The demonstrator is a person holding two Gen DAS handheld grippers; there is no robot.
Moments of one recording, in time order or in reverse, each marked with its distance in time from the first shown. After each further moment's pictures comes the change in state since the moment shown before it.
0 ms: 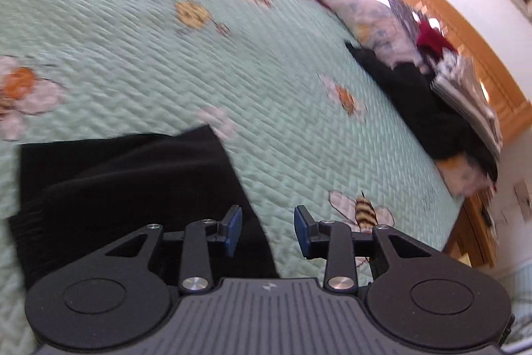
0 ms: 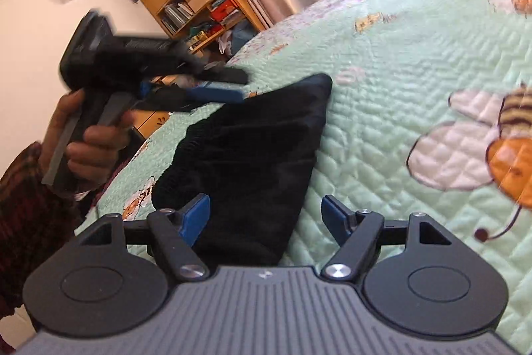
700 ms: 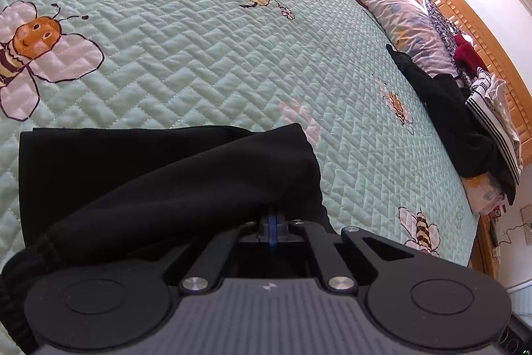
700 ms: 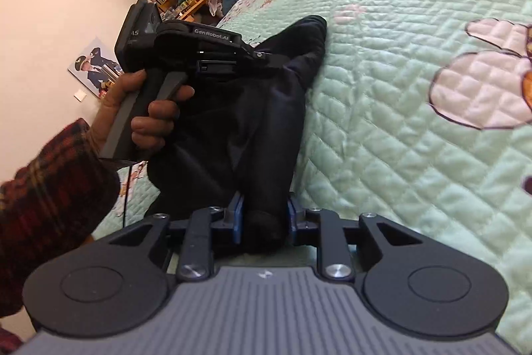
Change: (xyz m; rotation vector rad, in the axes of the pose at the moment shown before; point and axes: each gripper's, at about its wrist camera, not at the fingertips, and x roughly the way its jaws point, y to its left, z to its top) left arm 0.024 0.089 0.004 -0.107 -0.006 0.019; right arm 0.004 -0.005 -0.002 0.068 0.150 -0.008
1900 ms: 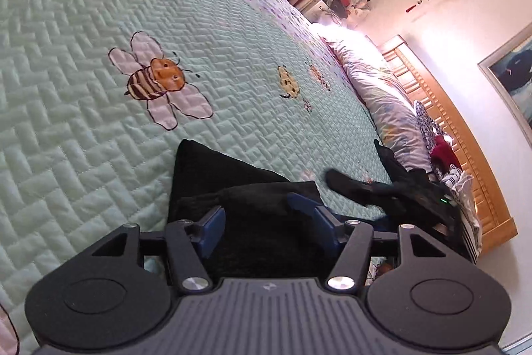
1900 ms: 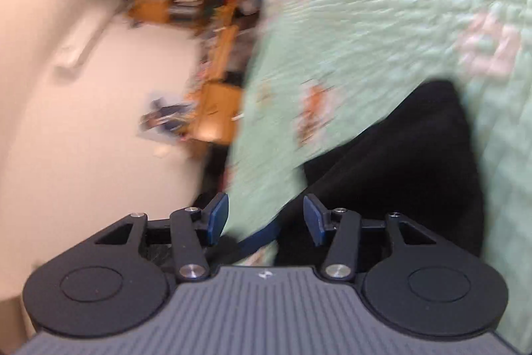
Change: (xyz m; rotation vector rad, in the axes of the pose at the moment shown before) left arm -0.119 0.071 -0.047 -0.238 -0.284 -0.093; right arm 0.155 -0.029 0.165 0.424 0.138 0.358
